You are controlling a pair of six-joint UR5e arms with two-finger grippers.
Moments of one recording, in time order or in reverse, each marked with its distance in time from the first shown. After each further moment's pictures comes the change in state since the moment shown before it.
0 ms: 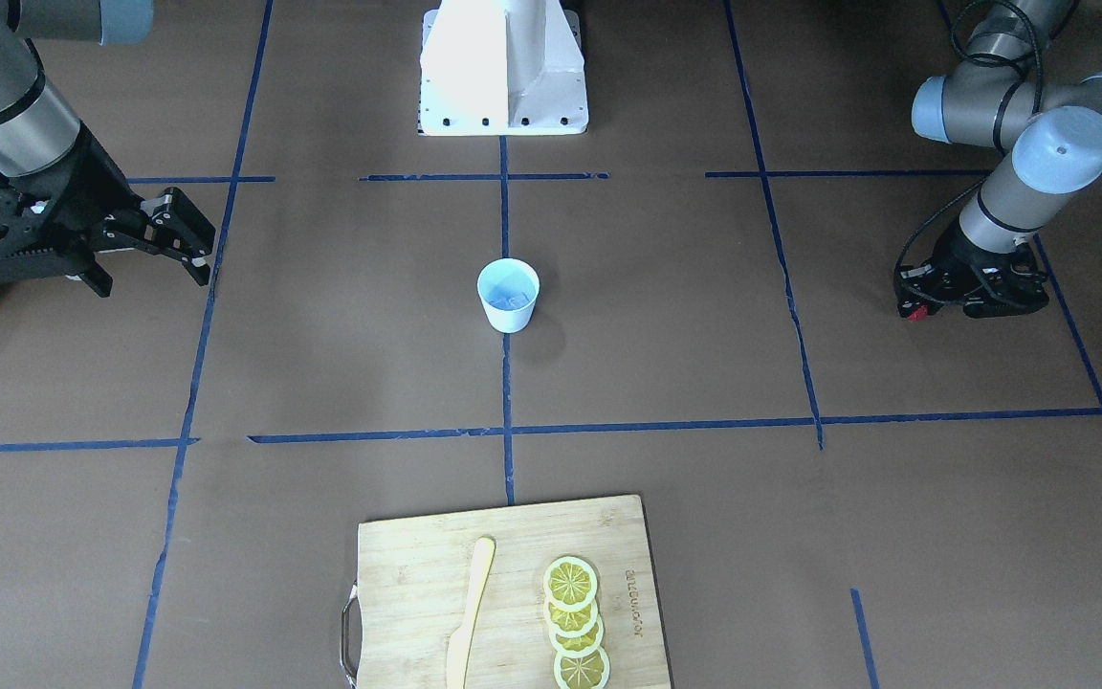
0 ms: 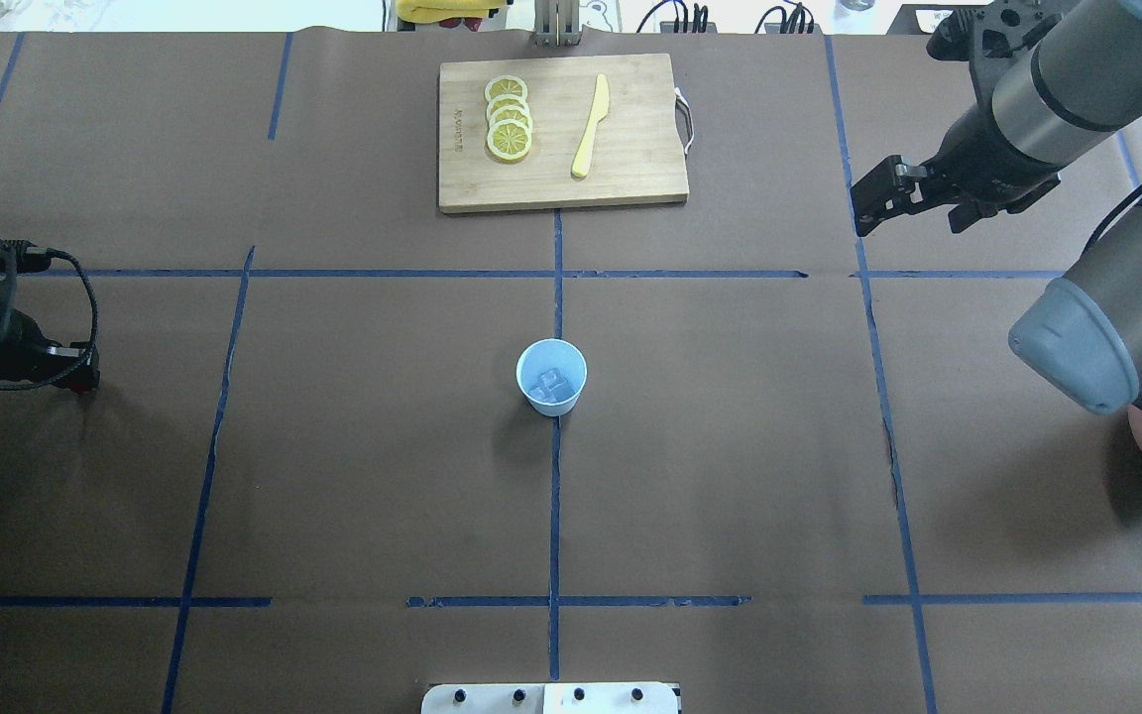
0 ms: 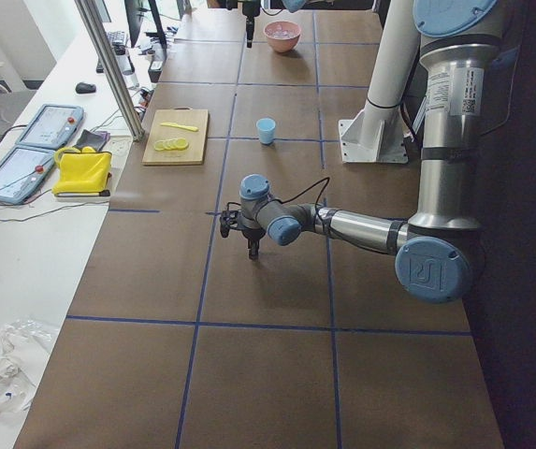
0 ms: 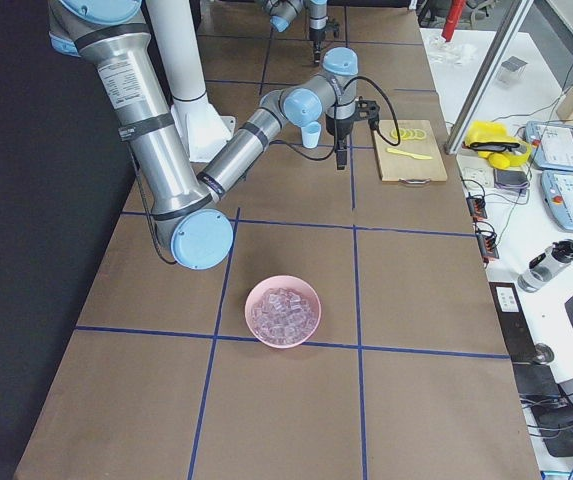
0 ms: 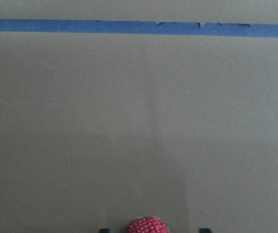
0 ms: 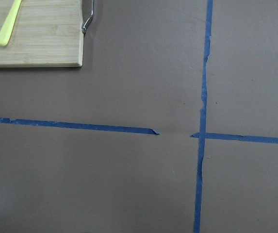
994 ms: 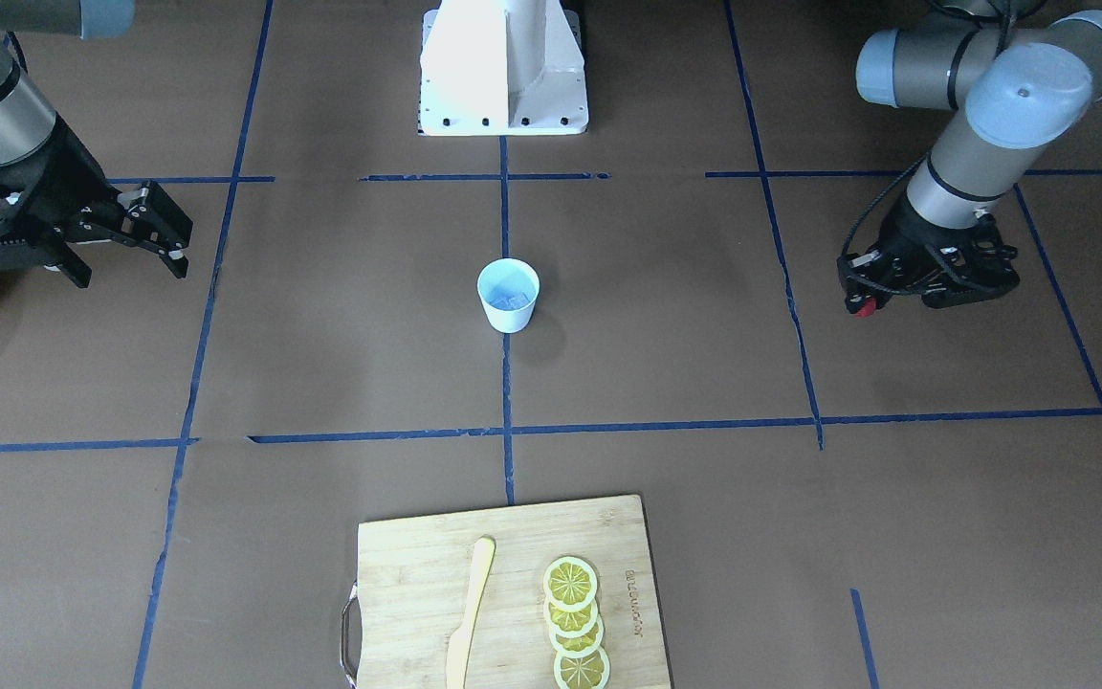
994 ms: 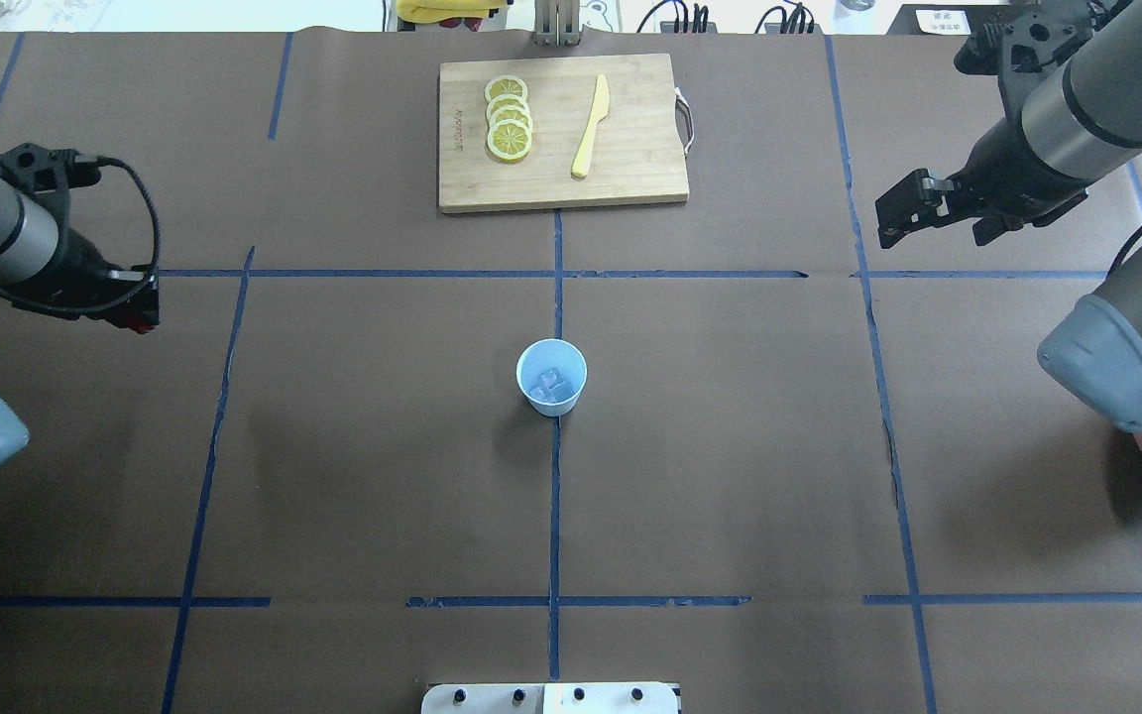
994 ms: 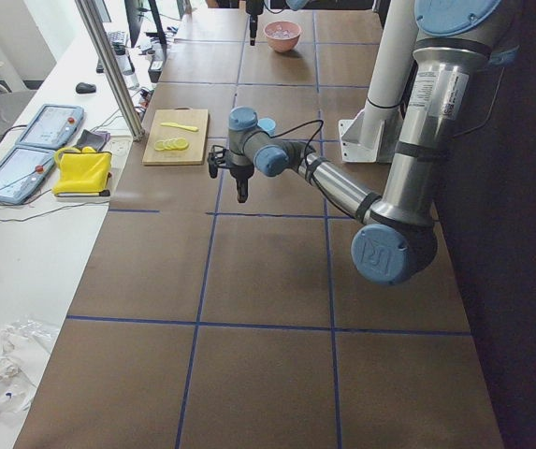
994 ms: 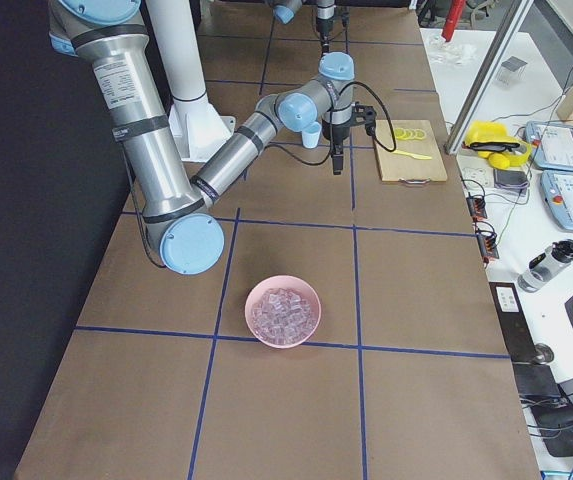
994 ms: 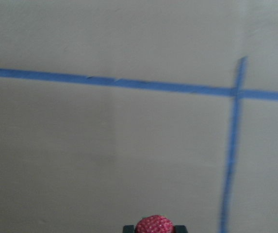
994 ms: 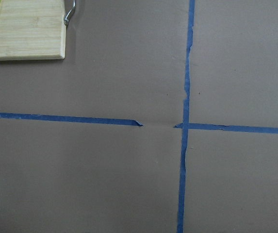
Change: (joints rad) left arm 0.009 -0.301 -0.215 0.450 -0.006 -0.217; right arm 0.011 -0.067 0.035 0.008 0.001 -0.004
